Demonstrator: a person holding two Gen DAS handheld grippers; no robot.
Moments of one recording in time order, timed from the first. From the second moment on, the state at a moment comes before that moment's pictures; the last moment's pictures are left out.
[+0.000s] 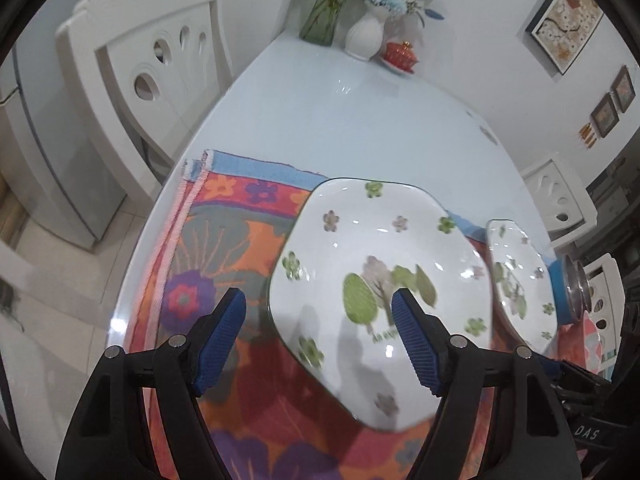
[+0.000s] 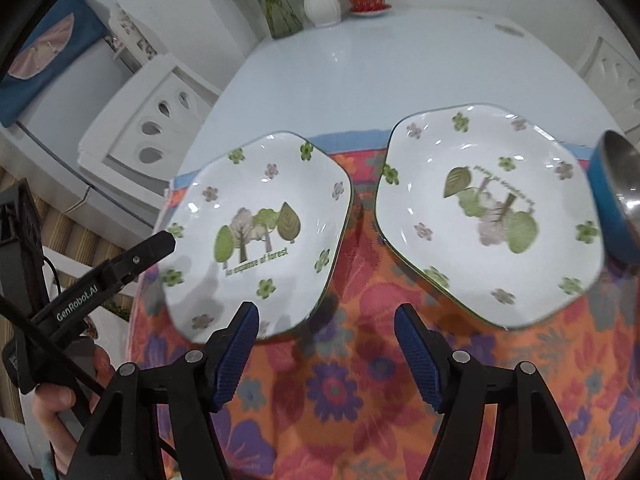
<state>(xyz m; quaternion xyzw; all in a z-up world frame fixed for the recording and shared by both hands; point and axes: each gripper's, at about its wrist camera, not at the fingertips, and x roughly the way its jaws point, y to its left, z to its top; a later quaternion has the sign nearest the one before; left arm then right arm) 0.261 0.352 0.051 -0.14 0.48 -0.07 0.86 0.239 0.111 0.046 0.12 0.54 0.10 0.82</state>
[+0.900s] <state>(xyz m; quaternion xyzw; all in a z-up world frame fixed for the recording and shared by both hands) 0.262 0.352 0.027 -0.13 0.50 -0.09 0.85 0.253 0.148 0.023 0.06 0.54 0.14 0.83</state>
